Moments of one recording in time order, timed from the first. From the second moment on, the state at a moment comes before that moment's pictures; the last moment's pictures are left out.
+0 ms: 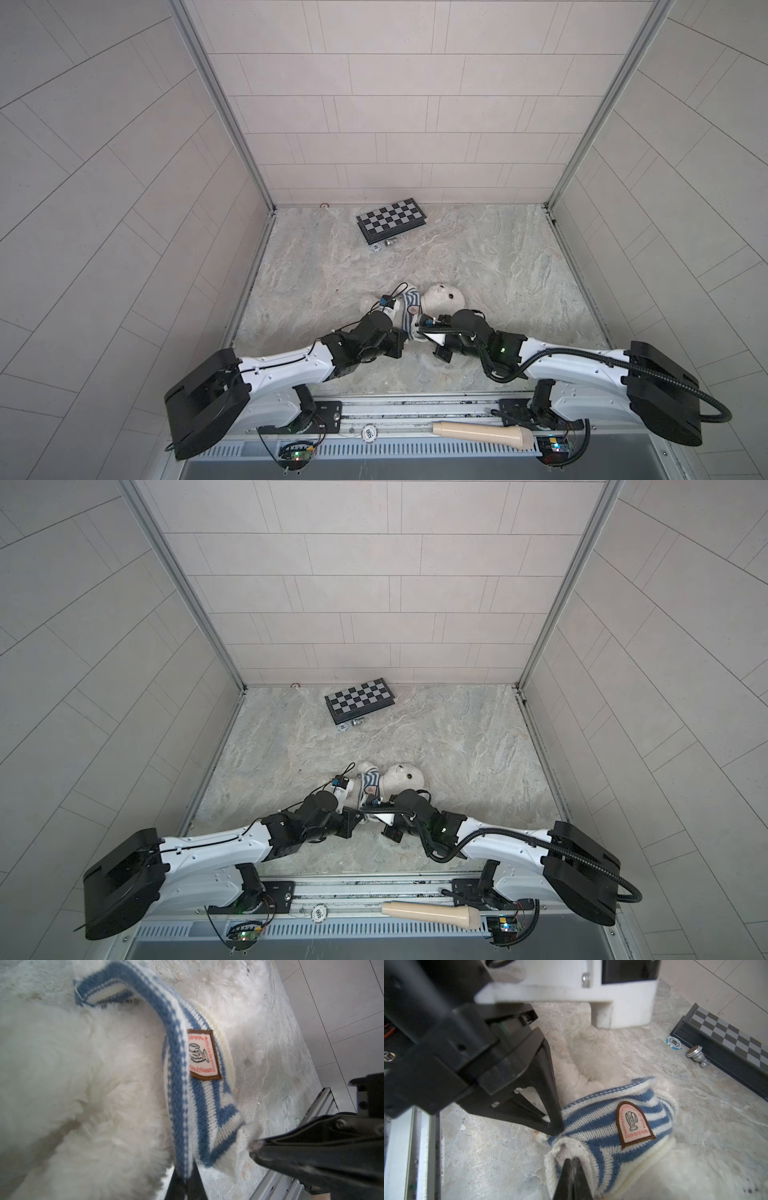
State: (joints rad) left arm -0.96 1.18 0.41 0.09 0.01 -0.71; right arm 0.98 1.20 0.47 0.16 -0.01 -0.23
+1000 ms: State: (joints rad) left arm -0.96 1.18 0.40 0.10 0.04 -0.75; right arm 0.99 1.25 0.48 0.11 0.06 -0.32
